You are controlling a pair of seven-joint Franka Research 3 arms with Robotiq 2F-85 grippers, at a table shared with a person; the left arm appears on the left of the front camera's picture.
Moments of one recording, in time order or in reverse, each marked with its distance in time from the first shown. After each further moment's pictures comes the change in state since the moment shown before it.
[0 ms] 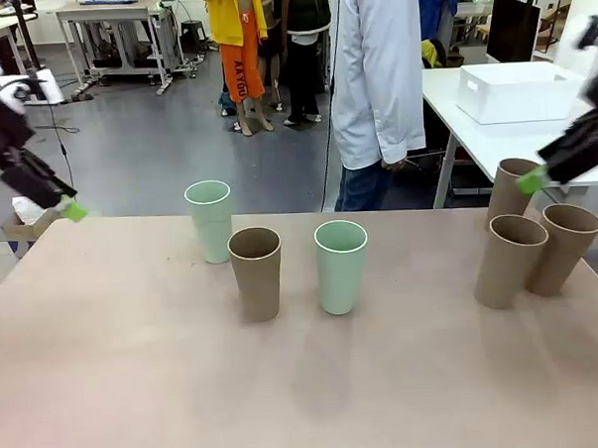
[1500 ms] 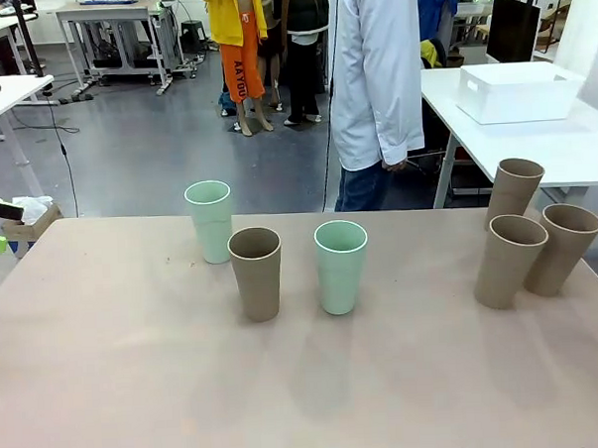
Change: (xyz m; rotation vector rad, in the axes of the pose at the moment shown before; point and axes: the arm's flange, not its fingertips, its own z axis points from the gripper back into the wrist) left arm -0.138 0.021 0.014 -0.111 -0.480 -0.202; right arm -0.136 -0.058 0.068 0.190 -0.337 0.079
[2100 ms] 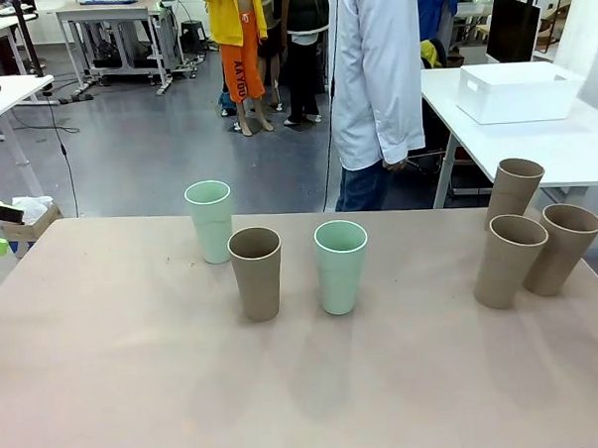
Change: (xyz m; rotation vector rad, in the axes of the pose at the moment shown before) left arm -0.002 0.001 0.000 0.001 0.021 0.008; right arm 0.000 0.001 -0.001 -0.004 0.029 -0.028
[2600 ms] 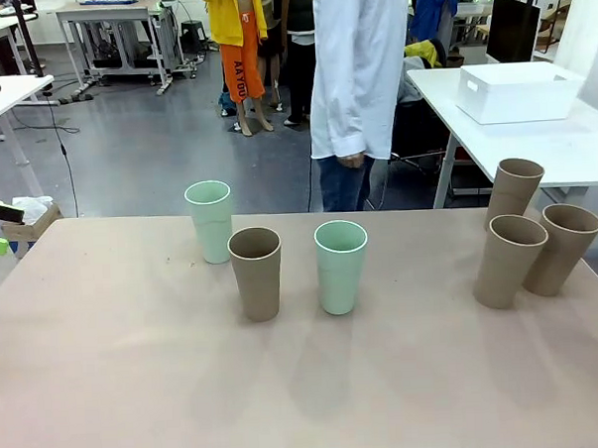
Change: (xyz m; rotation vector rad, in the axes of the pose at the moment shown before) left arm 0.001 0.000 0.000 -0.001 0.001 -0.001; right arm 0.000 0.001 0.000 -0.001 -0.005 0.004
